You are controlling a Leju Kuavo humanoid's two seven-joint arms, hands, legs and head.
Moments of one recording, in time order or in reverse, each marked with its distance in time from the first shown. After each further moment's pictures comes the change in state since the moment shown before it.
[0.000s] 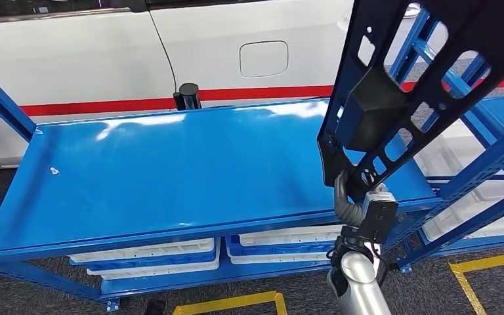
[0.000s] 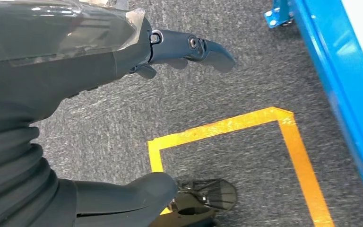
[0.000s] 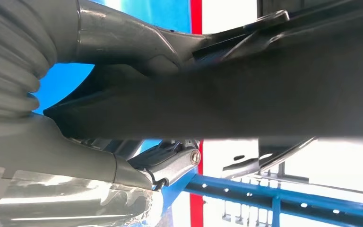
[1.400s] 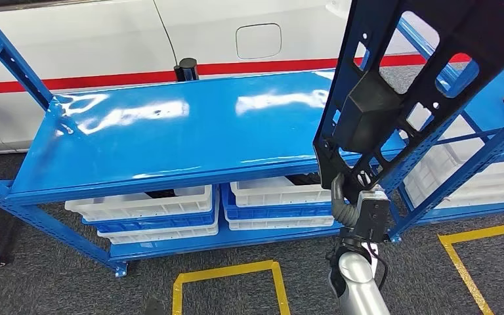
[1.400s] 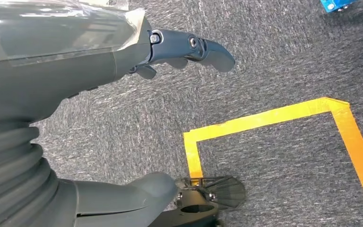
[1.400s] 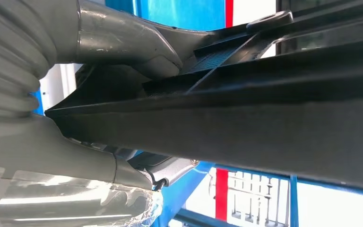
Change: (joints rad) left arm -0.012 -0.006 -0.006 -0.005 0.006 0.011 0.021; right arm -0.006 0.000 0.011 0.037 0.026 -0.001 0.017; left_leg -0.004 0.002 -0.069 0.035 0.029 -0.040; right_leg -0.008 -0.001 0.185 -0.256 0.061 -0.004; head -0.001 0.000
